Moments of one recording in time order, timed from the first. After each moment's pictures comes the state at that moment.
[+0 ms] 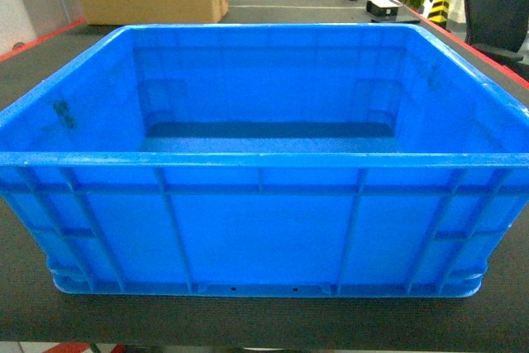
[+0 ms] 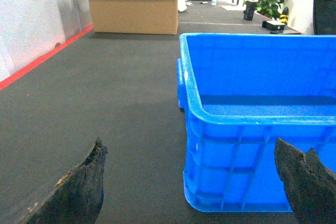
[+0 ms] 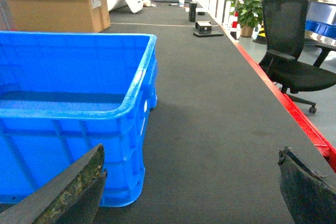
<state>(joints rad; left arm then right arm) 0.00 0.01 0.02 -0.01 0.00 0.00 0.00 0.01 0.01 -0.01 0.00 0.00</state>
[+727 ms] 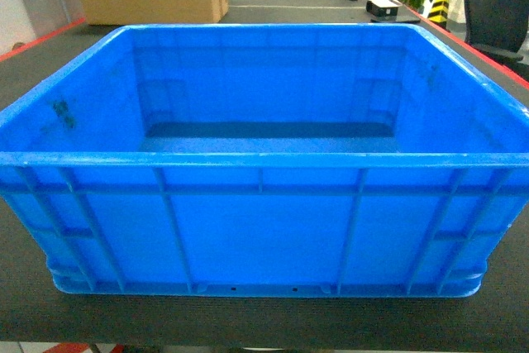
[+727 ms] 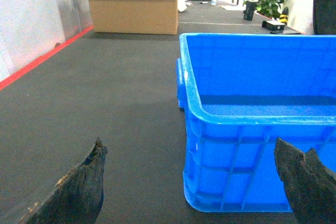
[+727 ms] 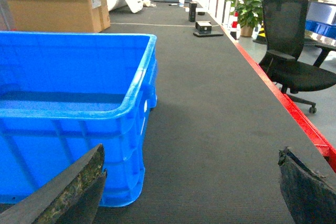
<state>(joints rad) 0.00 0.01 0.02 -0.01 0.00 0.00 0.00 0.01 0.01 -0.01 0.00 0.00</state>
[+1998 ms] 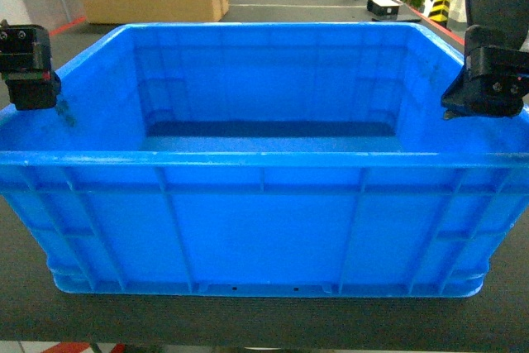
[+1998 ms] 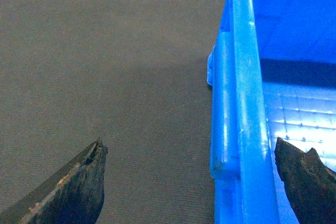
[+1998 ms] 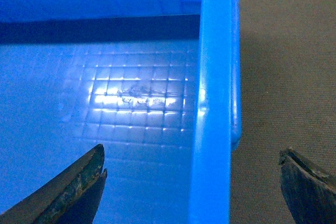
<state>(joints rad) -0.03 1.54 0.83 0.22 -0.12 -0.05 0.14 1.59 0.94 0.02 -0.05 0.17</state>
